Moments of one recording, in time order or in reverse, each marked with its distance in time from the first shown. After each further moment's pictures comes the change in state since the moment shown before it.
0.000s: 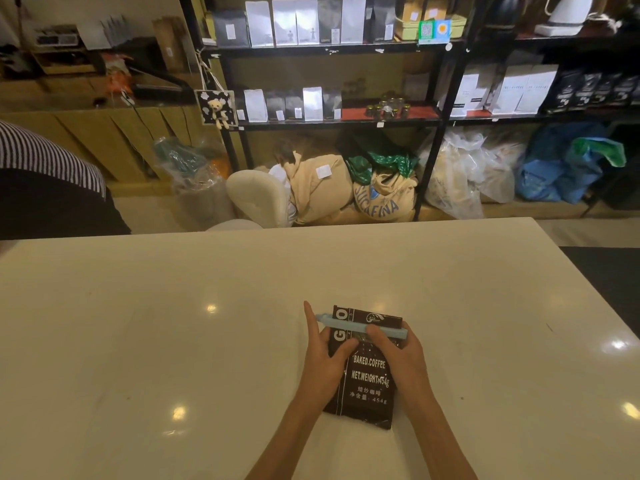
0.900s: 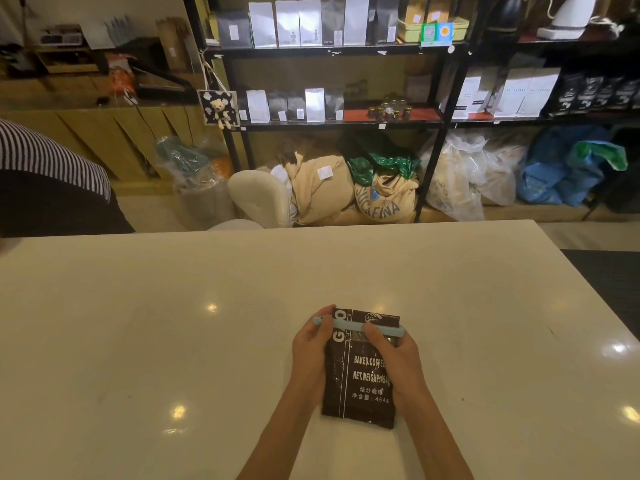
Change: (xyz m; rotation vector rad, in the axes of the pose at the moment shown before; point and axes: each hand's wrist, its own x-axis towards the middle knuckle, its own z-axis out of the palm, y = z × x) left_hand 0.012 0.008 -0.008 -0.380 0.135 -0.138; right_hand 0.009 0.009 0.005 0.063 0.016 0.104
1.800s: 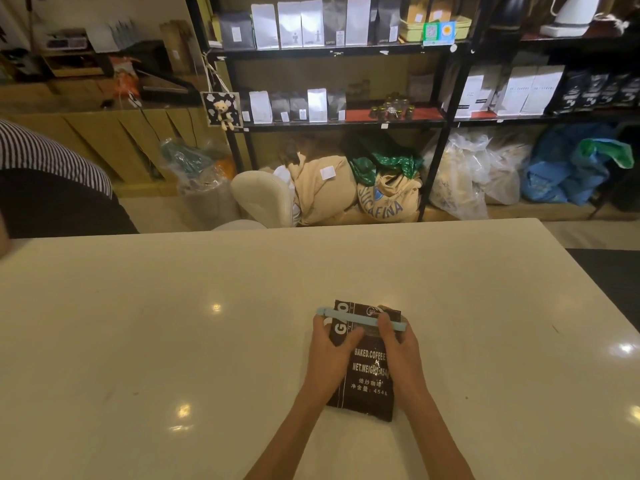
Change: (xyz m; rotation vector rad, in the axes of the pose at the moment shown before) left_hand -0.005 -0.010 0.010 0.429 -0.040 0.174; right_hand 0.002 0.000 0.007 -0.056 0.034 -0.093
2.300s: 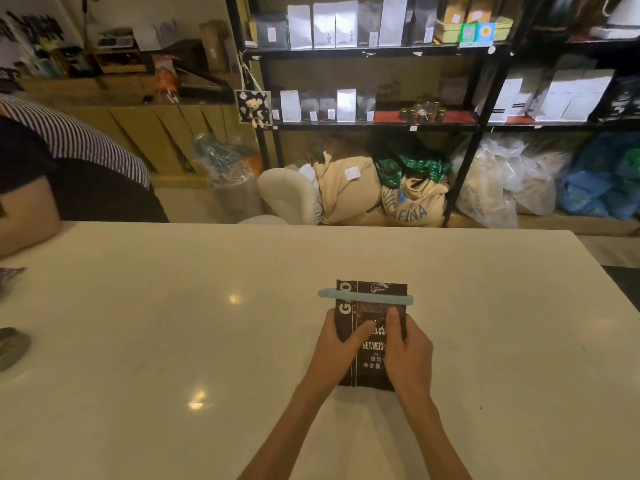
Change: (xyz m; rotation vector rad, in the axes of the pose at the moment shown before) left_hand -0.015 0.028 -0.013 0.002 0.006 0.020; right_hand -0.012 -0.010 0.021 -0.458 0.127 -0.328
